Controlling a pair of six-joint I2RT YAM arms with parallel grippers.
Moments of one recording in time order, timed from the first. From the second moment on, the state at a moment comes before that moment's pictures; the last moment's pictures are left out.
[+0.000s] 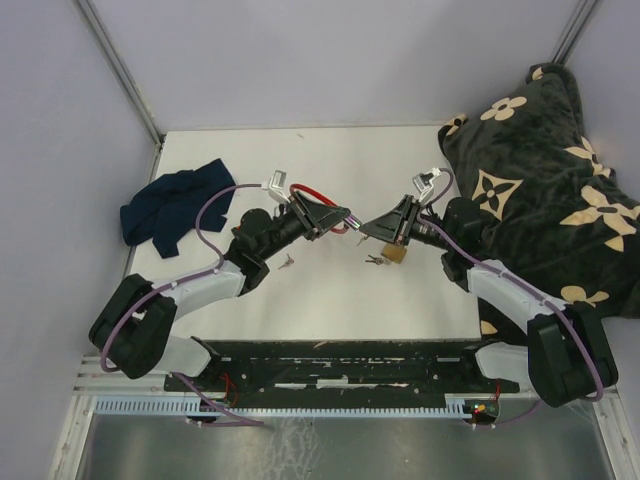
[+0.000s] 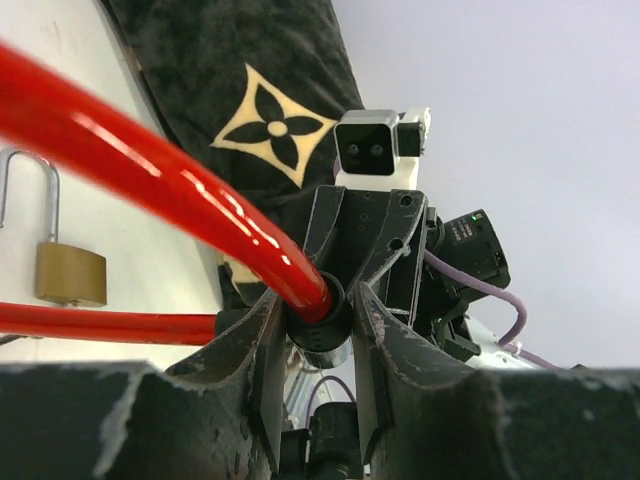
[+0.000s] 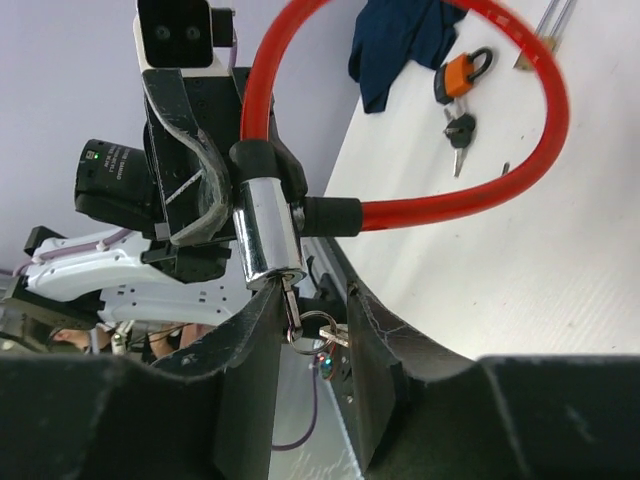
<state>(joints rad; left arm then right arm) -0.64 1.40 0.64 0.85 0.29 -1.21 0.32 1.26 0.58 0.60 -0.80 1.11</state>
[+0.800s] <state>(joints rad) -0.62 1.36 0.82 0.28 0.24 -1.21 0.39 0.86 0.57 0.18 -0.60 0.26</state>
